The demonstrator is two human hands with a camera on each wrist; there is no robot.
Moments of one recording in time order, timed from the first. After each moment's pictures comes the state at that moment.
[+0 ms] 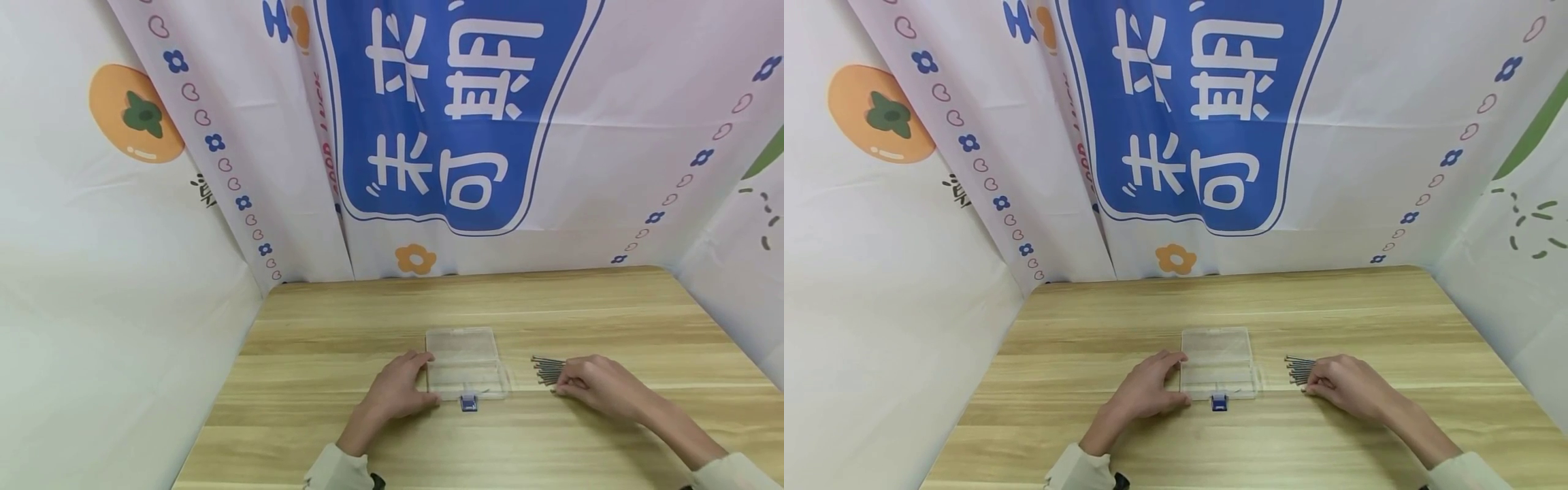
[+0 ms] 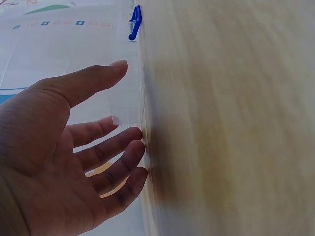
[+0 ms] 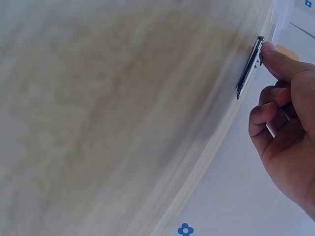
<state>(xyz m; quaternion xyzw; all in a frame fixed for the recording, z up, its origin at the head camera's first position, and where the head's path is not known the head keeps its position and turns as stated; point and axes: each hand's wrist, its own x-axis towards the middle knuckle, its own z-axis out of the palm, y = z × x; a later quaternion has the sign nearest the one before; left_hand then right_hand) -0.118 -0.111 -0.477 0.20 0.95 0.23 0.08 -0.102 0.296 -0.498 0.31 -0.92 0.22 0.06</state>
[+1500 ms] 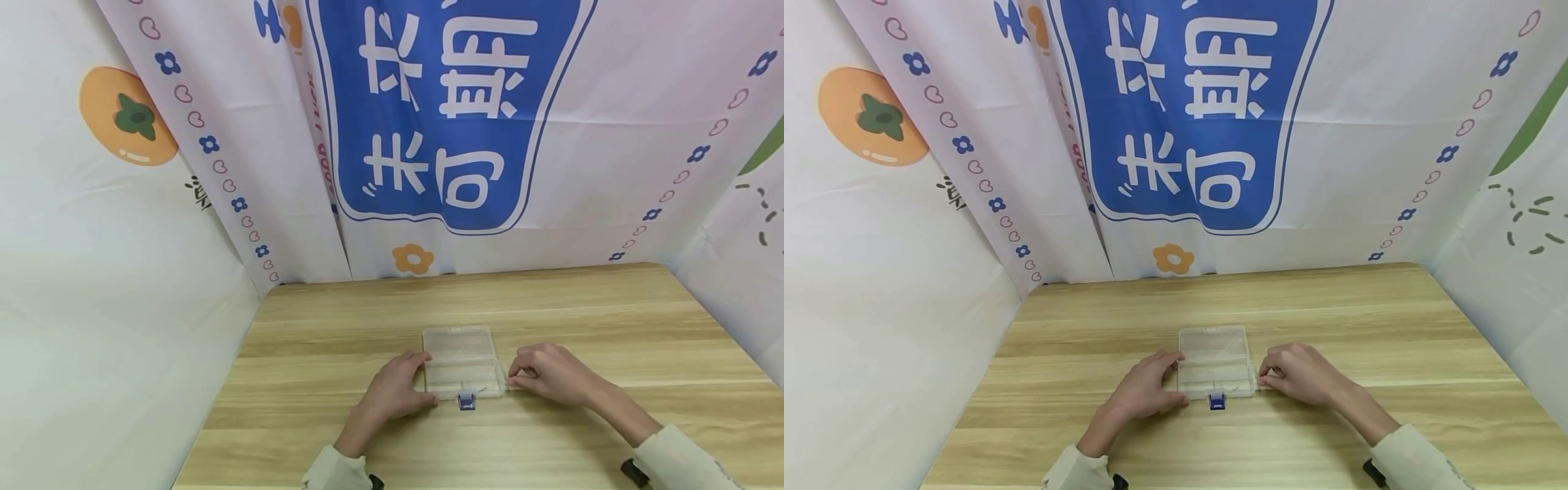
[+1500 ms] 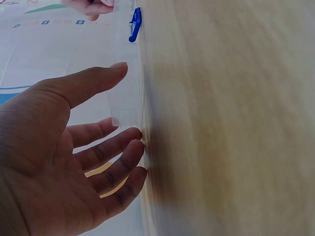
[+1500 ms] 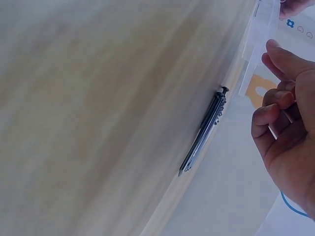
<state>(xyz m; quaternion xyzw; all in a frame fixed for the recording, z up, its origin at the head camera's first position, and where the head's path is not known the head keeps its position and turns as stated) -0.120 -0.112 -0.480 0.21 0.95 0.23 0.08 -0.126 0.228 -0.491 0.35 -0.91 0.24 0.06</state>
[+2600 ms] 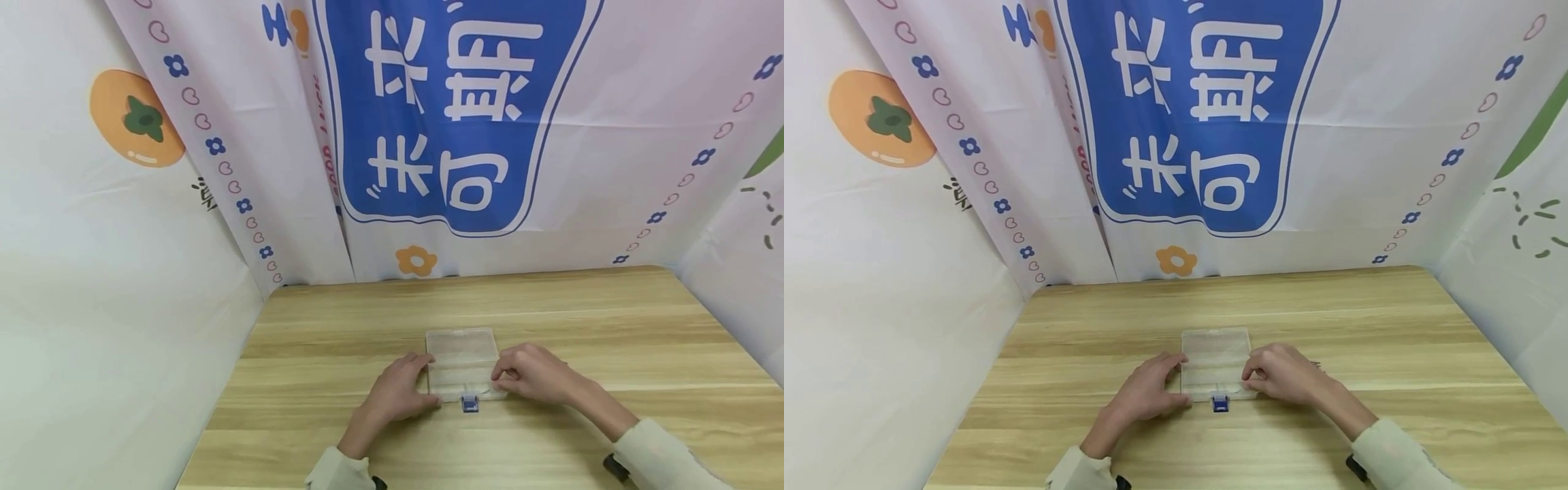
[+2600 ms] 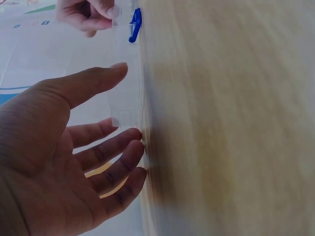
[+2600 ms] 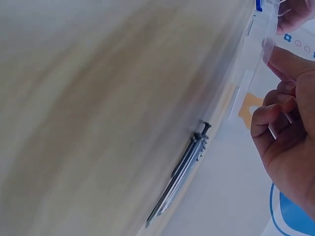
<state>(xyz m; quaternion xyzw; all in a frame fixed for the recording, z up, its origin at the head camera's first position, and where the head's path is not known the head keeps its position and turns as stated) -0.120 -0.113 -0.479 0.21 0.95 0.23 0.08 -0.132 0.195 -0.486 0.36 -0.90 0.25 0.02</state>
